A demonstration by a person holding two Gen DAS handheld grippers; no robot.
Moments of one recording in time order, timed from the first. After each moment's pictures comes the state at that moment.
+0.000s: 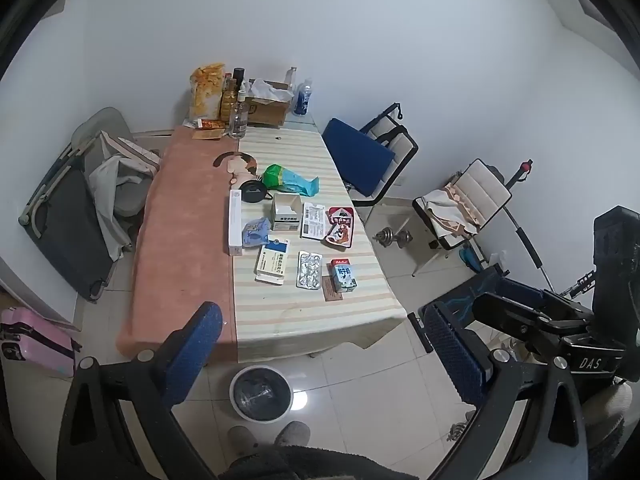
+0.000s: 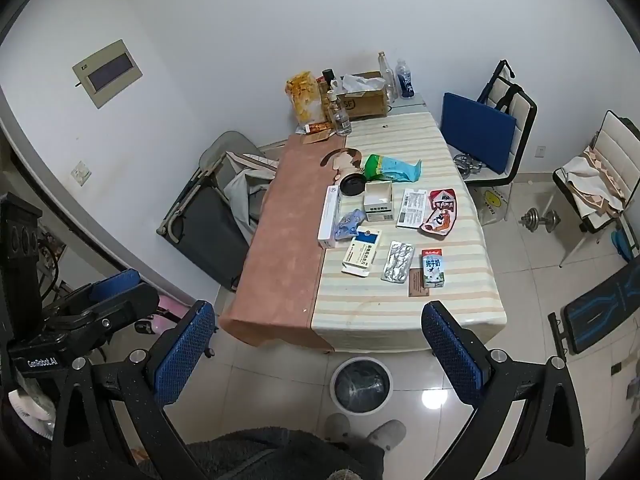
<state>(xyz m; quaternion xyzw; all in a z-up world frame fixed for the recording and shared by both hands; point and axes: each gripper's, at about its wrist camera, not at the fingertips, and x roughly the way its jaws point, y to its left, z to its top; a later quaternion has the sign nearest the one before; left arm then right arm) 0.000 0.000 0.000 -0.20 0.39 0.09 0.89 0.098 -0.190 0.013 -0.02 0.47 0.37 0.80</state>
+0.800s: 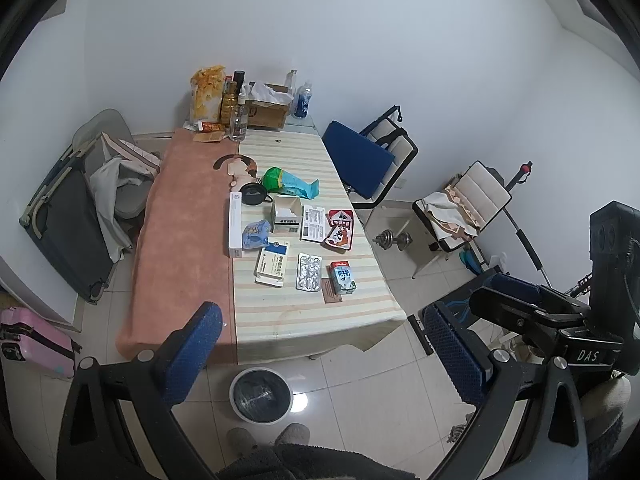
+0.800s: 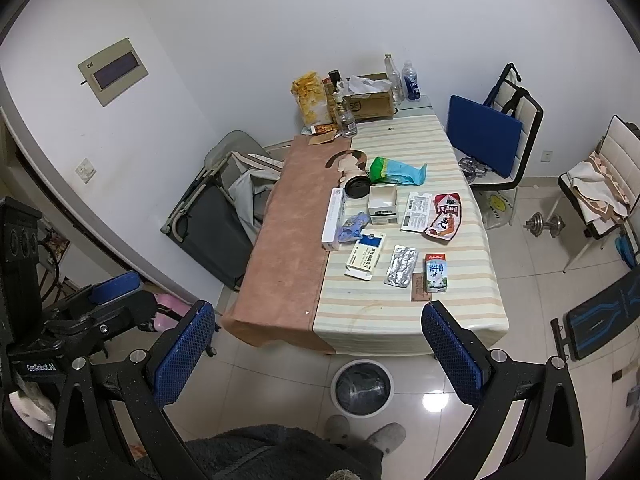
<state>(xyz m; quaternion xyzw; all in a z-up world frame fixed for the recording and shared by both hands) 0.000 -0.003 0.010 -0.20 0.39 0.09 0.90 0.104 -0.185 0.013 -0.03 0.47 0.38 0.80</state>
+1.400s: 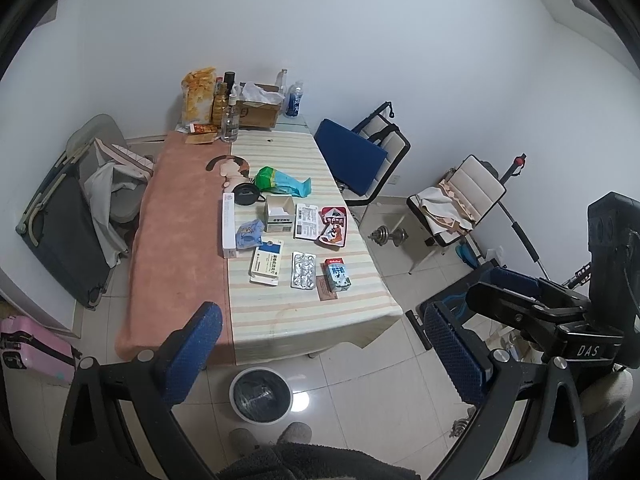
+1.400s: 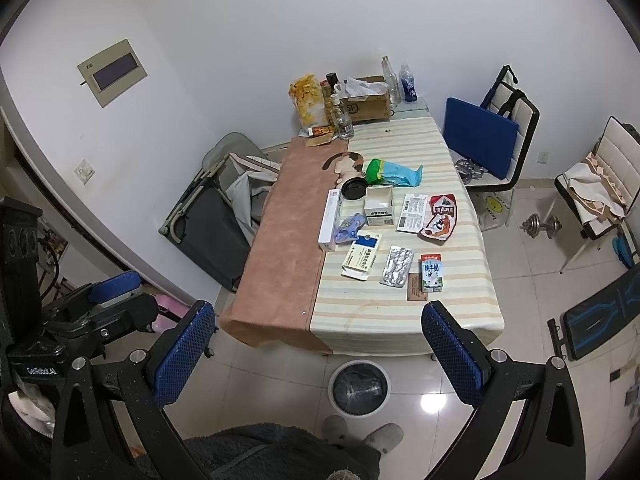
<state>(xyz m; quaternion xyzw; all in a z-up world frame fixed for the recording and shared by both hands) 0.003 -0.005 0.010 -0.19 0.39 0.07 0.90 0.102 -0.198 0.019 -0.02 0.47 0.38 0.80</state>
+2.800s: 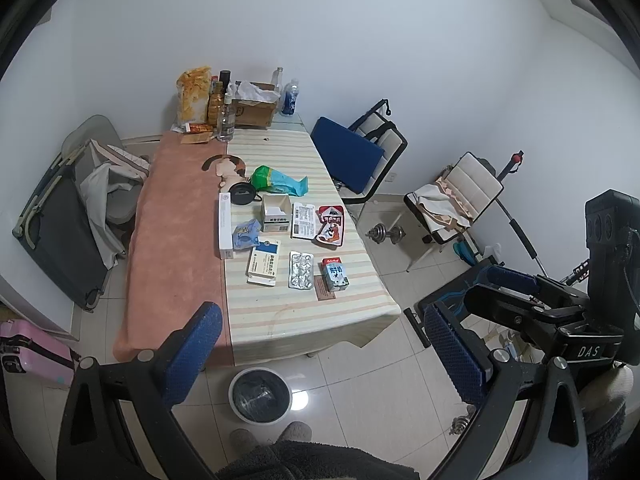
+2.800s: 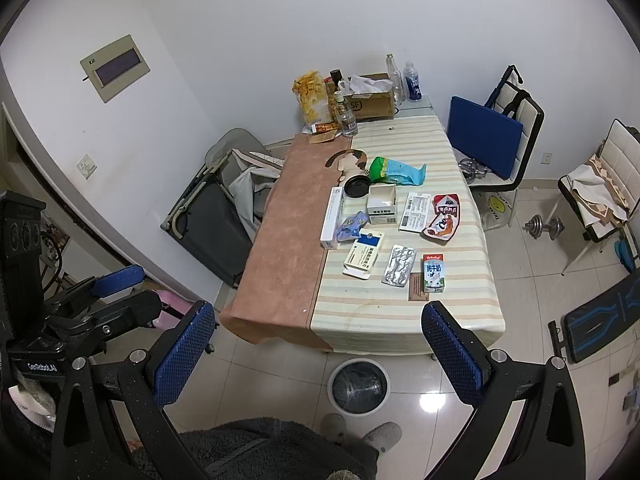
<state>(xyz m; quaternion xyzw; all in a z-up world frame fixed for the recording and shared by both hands) 0.005 -0.014 0.009 -0.19 0.39 0.07 0.90 0.102 -0.191 0.022 -0.03 0.47 0.38 0.79</state>
